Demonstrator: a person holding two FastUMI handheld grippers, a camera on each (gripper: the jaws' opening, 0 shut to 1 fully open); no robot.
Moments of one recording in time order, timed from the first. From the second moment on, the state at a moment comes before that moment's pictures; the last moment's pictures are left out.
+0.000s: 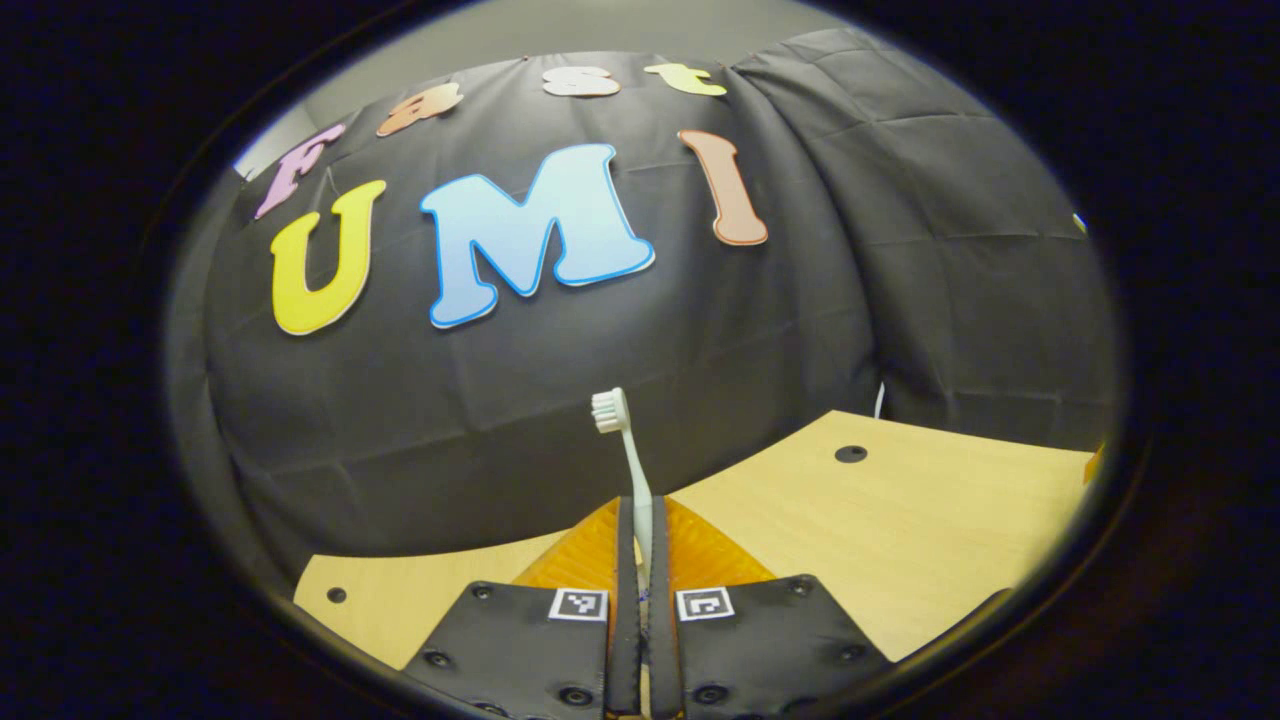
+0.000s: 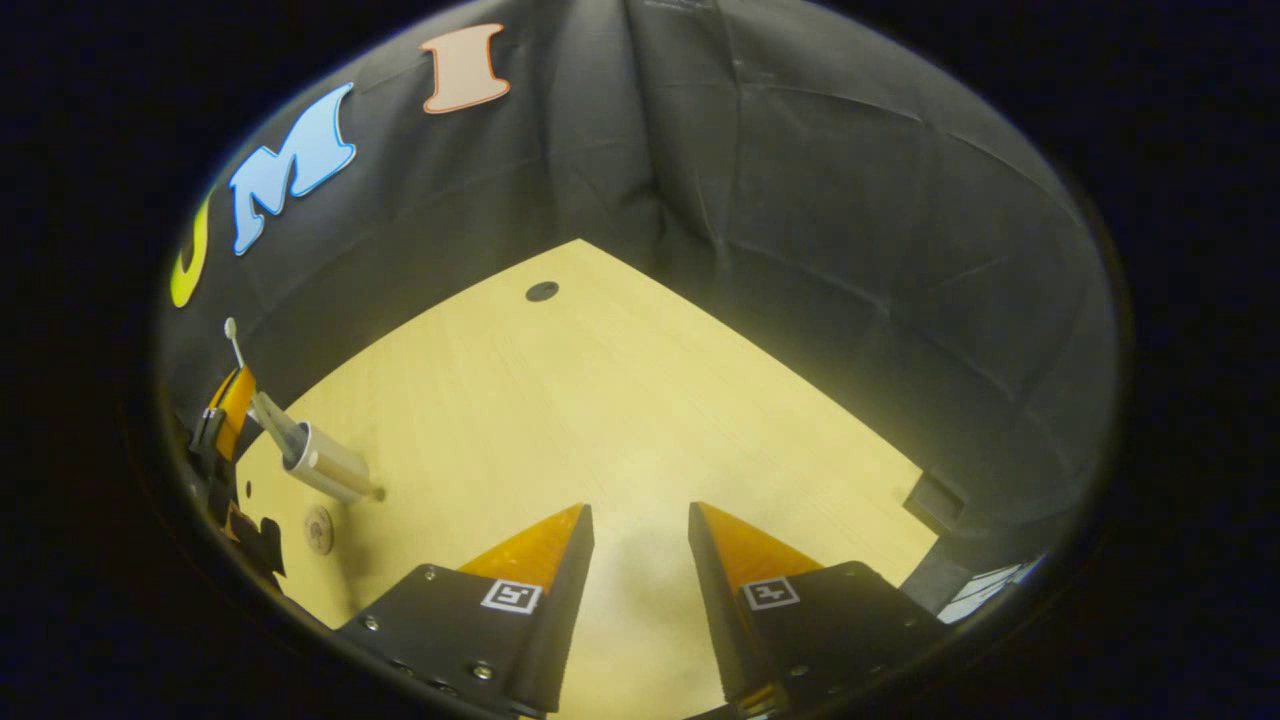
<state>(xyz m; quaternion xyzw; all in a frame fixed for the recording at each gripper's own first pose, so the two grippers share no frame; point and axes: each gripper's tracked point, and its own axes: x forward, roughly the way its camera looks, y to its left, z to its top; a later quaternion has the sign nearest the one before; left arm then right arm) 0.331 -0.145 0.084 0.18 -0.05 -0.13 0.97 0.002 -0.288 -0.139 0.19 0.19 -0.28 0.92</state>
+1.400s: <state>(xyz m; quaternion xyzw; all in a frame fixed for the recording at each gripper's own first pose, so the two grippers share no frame) 0.279 -0.102 0.027 0.12 0.03 -0.07 0.99 0.013 -0.248 -0.140 0.14 0.20 -0.21 0.95</state>
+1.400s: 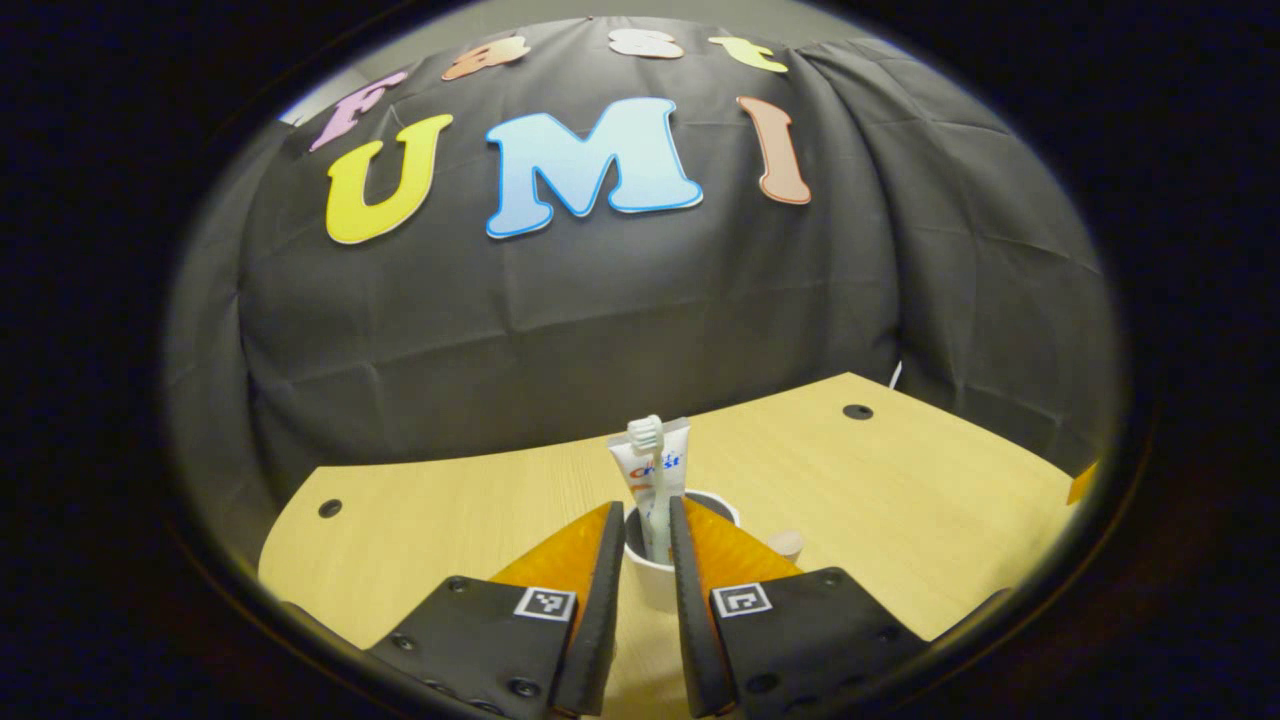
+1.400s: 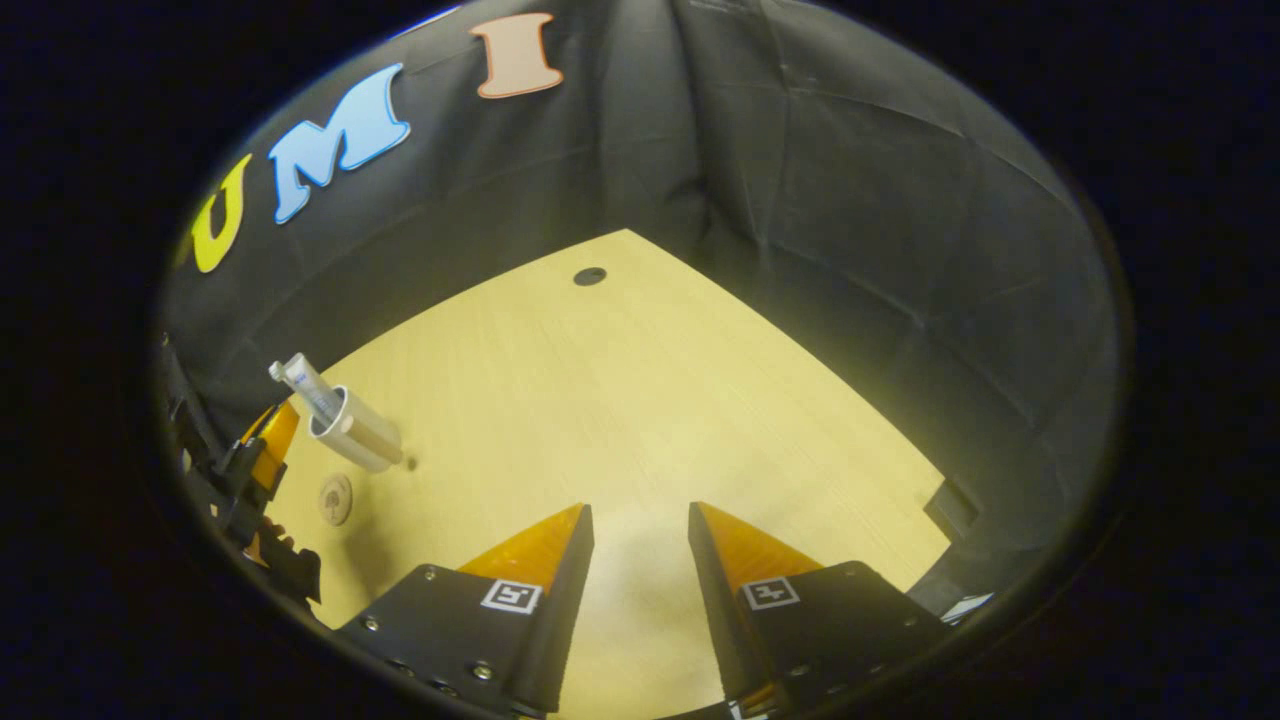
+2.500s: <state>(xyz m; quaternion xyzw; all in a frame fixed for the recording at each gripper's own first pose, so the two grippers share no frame) 0.131 -0.001 0.073 0.08 0.05 -0.03 0.99 0.137 -0.084 -0.064 -0.09 0.22 0.07 0.97</state>
